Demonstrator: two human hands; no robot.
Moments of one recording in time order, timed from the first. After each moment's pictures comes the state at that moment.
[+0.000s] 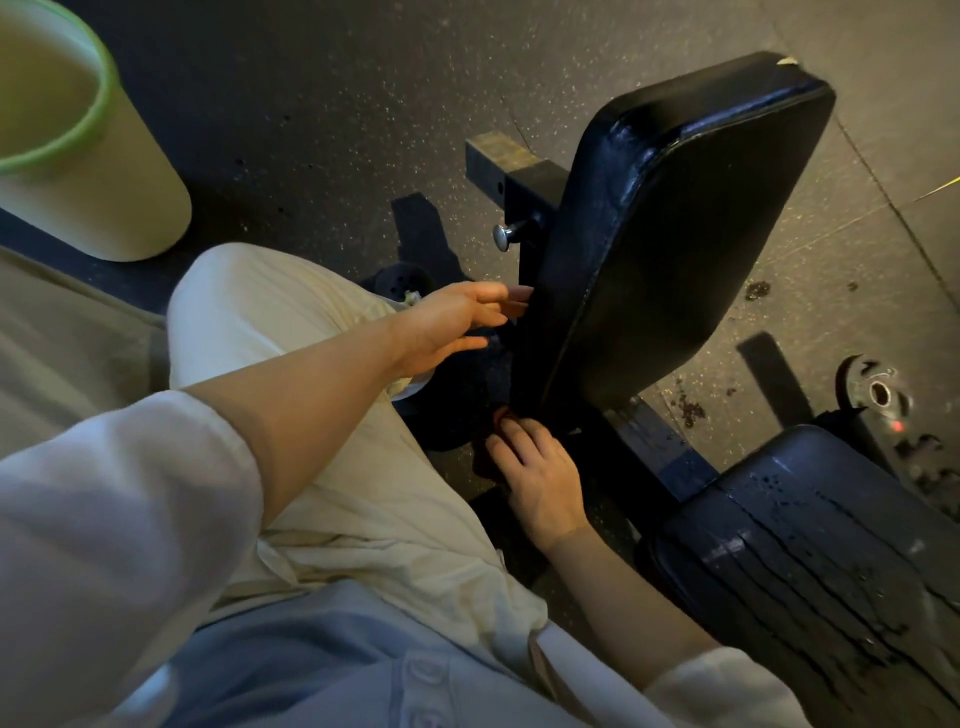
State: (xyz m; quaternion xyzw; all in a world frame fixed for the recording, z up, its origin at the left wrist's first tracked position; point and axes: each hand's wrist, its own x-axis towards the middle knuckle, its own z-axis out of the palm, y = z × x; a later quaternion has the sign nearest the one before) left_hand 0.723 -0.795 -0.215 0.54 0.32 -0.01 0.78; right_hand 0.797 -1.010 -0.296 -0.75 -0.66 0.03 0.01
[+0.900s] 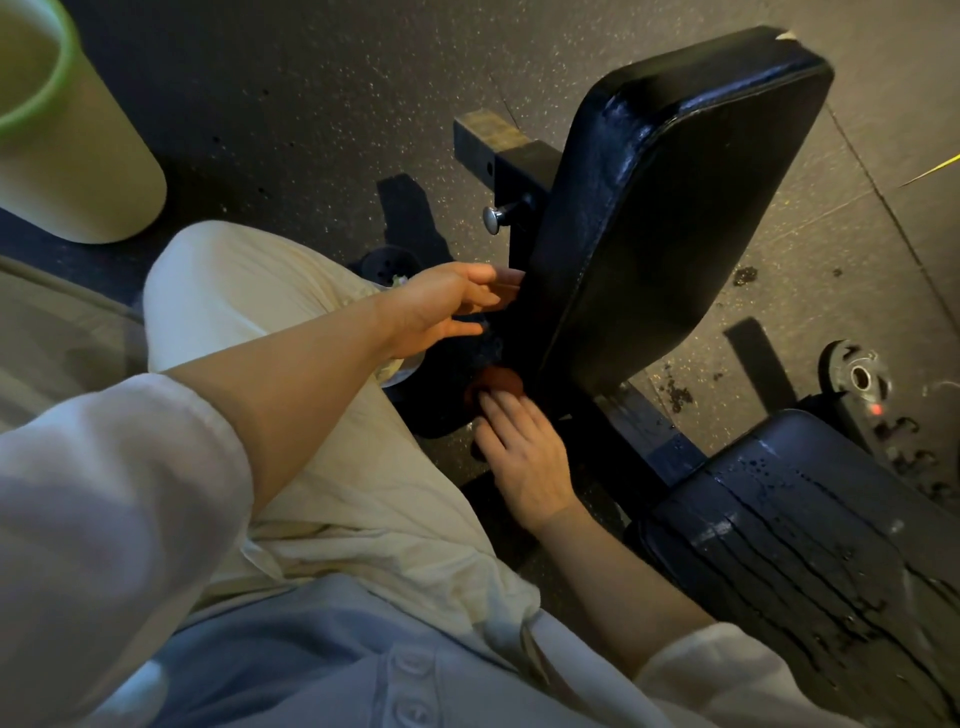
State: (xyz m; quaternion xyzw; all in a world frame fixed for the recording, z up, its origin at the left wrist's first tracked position) left_hand 0.726 -0.789 -0.221 0.51 0.32 -0.01 0.80; right_hand 0.795 -0.999 -0.286 -0.71 -0.70 -0.04 0.00
